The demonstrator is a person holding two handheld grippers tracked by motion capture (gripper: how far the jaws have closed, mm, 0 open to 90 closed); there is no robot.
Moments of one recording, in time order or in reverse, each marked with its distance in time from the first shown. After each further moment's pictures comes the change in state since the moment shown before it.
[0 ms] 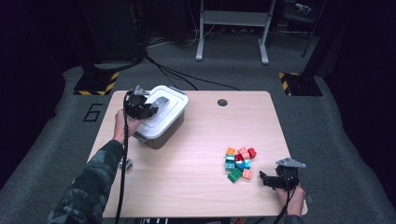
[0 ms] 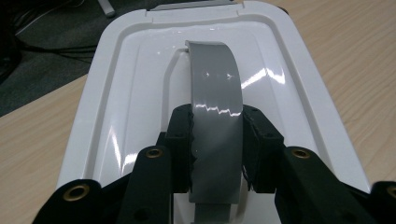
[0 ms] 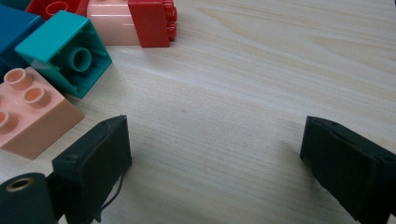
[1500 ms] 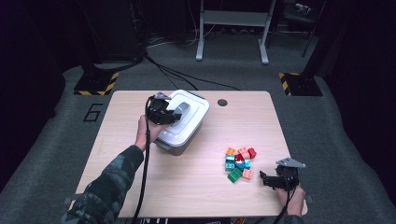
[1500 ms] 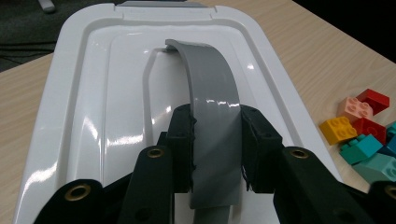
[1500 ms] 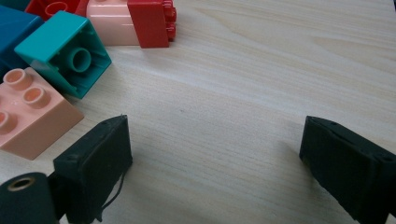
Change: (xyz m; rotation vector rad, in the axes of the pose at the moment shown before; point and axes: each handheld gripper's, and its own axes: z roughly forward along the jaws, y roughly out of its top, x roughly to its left) left arm -0.068 0.019 0.020 -0.027 -0.169 -0.070; right arm 0.000 0.000 0.000 -0.001 -0.003 0.001
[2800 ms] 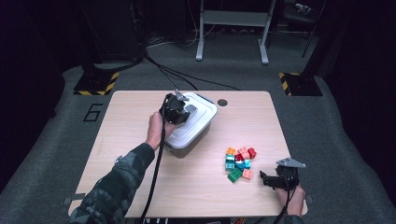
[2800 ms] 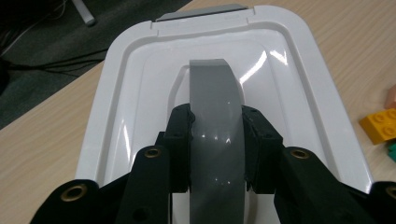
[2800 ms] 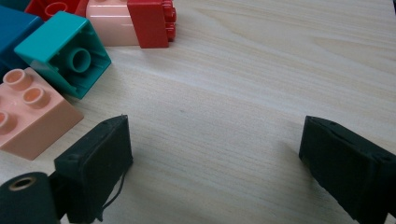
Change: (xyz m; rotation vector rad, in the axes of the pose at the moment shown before) left arm -0.044 0.025 0.019 0.078 0.166 0.164; right arm 0.000 0.000 0.000 -0.003 -0.002 -0.003
